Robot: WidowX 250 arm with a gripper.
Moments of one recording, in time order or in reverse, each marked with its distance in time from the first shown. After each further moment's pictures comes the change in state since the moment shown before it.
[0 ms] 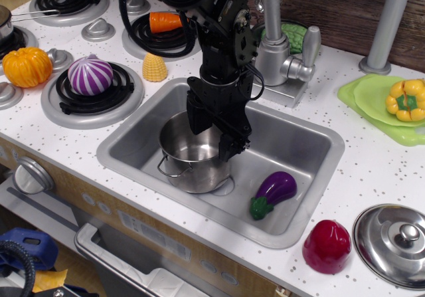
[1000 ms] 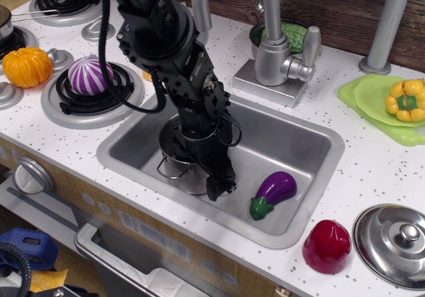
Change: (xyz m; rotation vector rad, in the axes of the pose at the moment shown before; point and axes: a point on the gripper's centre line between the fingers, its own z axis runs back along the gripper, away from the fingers) arm -0.026 -0.013 -0.044 -0.030 -0.104 0.070
